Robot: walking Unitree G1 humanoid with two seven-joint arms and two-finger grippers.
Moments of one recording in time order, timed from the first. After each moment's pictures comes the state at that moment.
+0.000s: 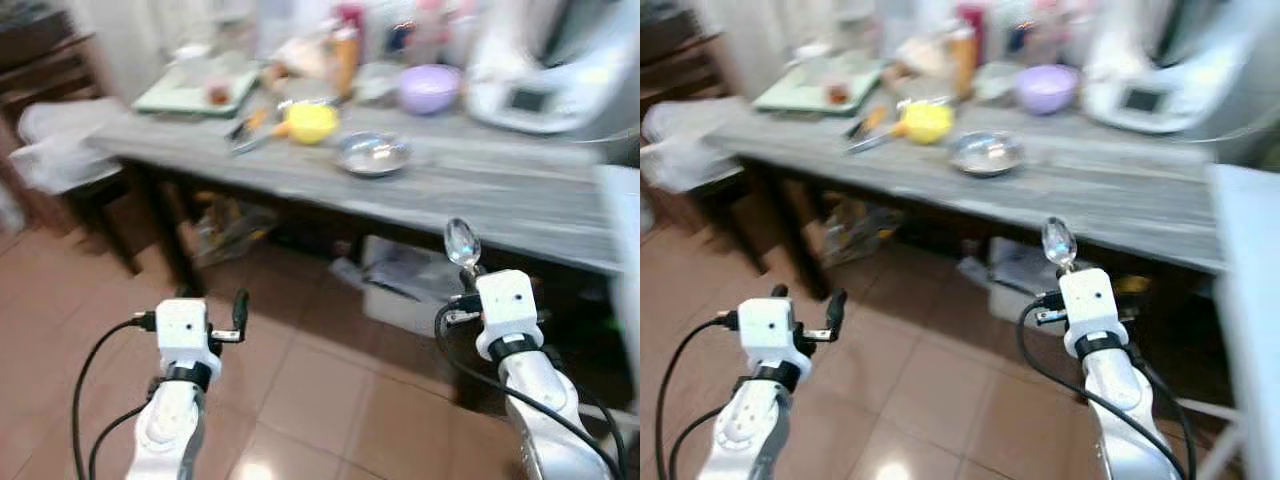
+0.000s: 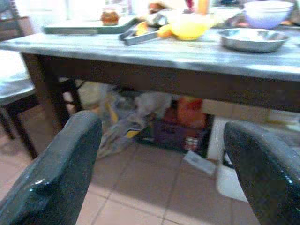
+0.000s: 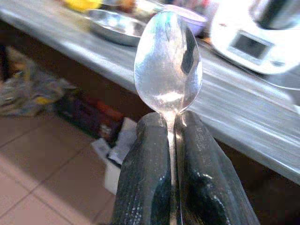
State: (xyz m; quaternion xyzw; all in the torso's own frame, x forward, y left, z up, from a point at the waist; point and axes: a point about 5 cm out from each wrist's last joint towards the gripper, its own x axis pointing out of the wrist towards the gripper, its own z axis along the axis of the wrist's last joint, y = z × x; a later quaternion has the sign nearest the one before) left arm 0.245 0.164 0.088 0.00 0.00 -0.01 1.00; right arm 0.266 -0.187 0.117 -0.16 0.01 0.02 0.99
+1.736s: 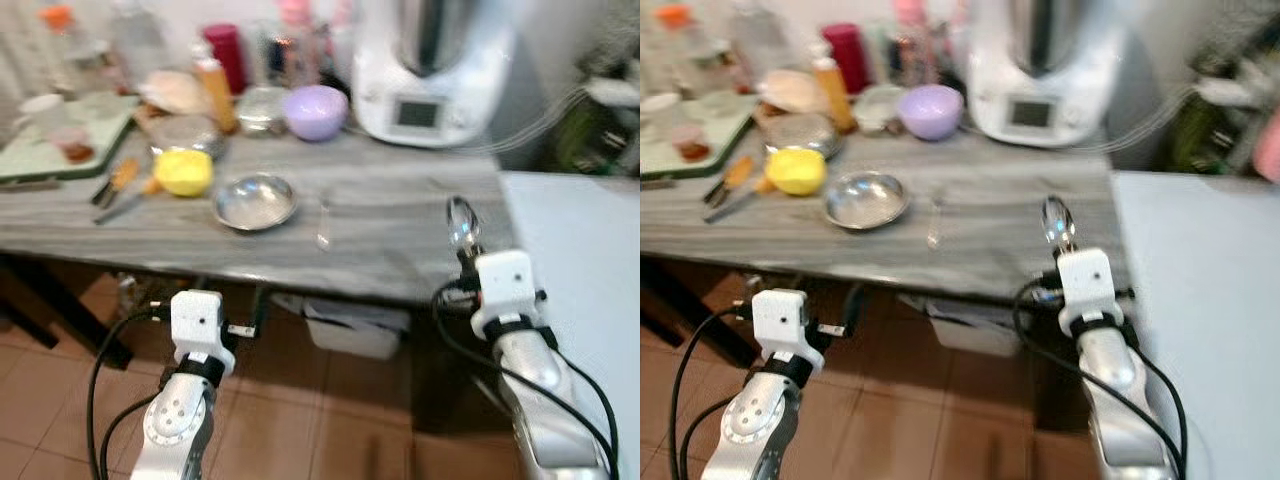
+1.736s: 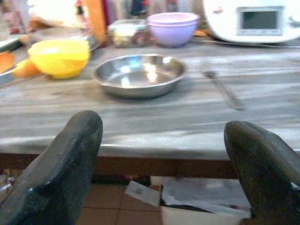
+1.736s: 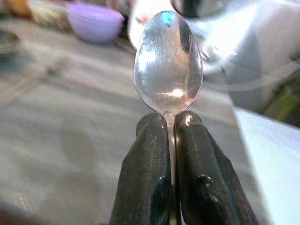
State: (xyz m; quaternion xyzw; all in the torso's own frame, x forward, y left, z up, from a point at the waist) left arm 0.244 0.146 0.094 -0.01 -0.01 -0.07 1.00; right arm 0.281 -0.176 0.137 -0.14 -0.04 0.02 0.99
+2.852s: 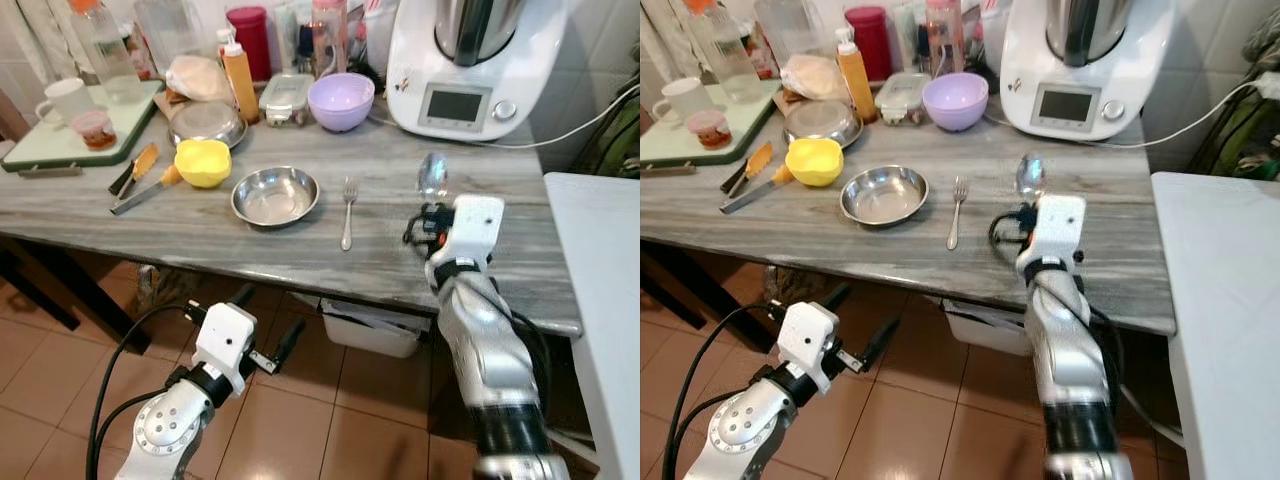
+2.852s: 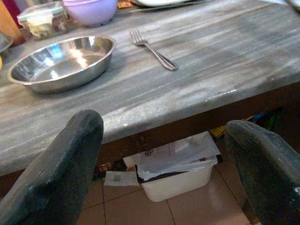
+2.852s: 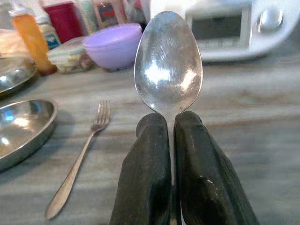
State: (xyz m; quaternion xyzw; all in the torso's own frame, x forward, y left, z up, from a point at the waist) left arm 0.231 0.131 0.101 0.07 -0.01 -0.26 0.96; right arm 0.339 -0.133 0.163 0.07 -0.02 0.00 1.00
